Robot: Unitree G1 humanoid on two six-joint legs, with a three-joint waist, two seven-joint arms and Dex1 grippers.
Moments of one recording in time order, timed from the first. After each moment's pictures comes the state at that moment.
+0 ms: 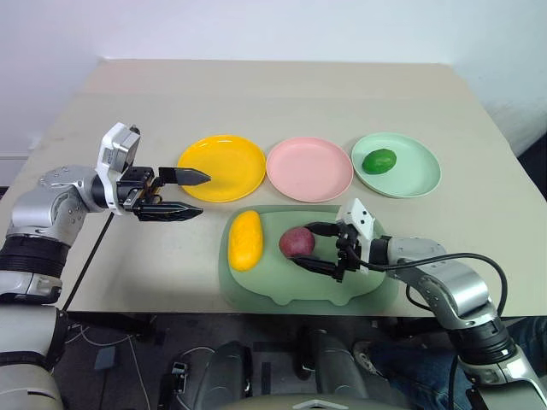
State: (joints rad) left arm -0.72 0.91 -0.16 0.45 -0.84 0.35 -1.61; right arm -0.28 -0.56 0.19 -0.26 0.45 0.61 0.82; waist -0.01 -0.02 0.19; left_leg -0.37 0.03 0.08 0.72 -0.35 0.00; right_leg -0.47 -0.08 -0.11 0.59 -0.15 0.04
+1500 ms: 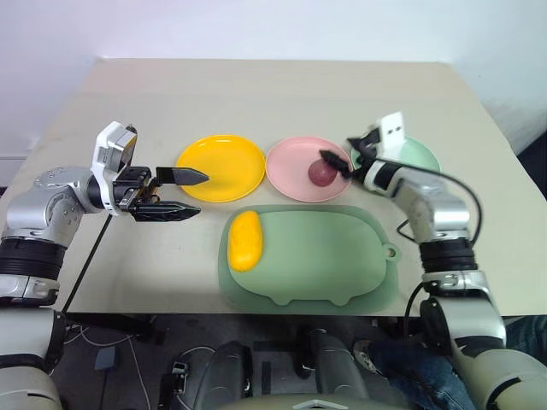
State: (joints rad) left arm -0.70 0.91 -0.13 0.41 -0.84 0.38 -1.61; right arm -0.81 -0.45 -0.15 0.35 0.37 0.45 0.61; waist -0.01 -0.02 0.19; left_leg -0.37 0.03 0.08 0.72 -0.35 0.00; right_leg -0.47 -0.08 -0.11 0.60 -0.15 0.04
